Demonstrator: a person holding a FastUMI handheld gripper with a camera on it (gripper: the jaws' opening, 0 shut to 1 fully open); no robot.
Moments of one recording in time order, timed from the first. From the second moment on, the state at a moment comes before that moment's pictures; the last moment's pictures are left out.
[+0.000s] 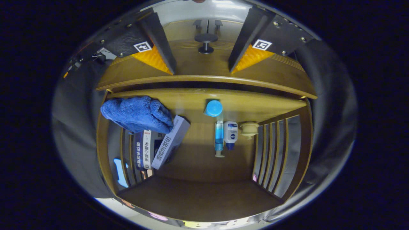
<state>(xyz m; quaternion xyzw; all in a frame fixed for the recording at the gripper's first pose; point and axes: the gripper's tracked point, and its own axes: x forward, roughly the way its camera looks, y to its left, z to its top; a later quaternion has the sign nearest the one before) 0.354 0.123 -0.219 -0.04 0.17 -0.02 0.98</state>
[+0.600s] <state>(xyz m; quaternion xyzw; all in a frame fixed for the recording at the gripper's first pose) 0.377 0.125 -0.226 -0.02 0.17 -0.02 0.99</state>
